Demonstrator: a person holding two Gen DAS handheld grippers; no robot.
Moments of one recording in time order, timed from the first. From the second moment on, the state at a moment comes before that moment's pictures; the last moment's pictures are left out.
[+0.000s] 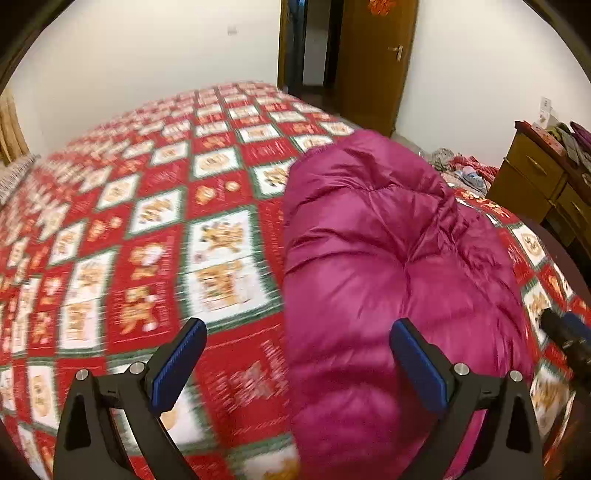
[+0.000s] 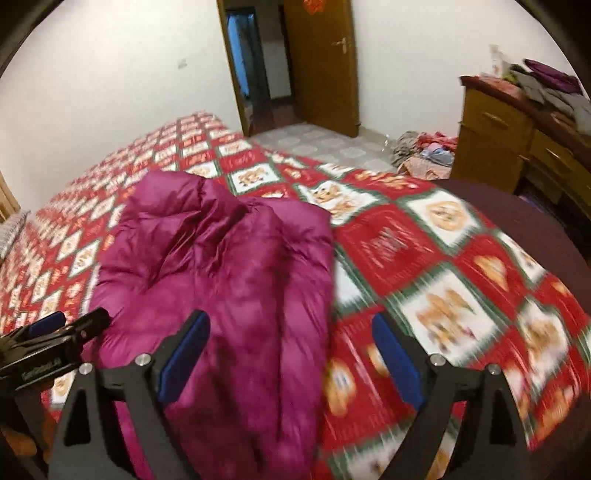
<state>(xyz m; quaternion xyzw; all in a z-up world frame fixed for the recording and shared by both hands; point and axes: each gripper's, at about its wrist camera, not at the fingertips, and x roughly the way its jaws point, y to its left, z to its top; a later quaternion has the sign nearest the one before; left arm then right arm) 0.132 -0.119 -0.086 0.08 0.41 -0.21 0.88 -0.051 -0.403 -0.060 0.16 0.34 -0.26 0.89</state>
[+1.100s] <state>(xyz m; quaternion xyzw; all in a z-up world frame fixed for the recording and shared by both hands) -0.035 -0.010 0.014 0.12 0.18 -0.20 0.96 -0.197 -0.257 0.028 0.08 0.17 -0.32 0.93</state>
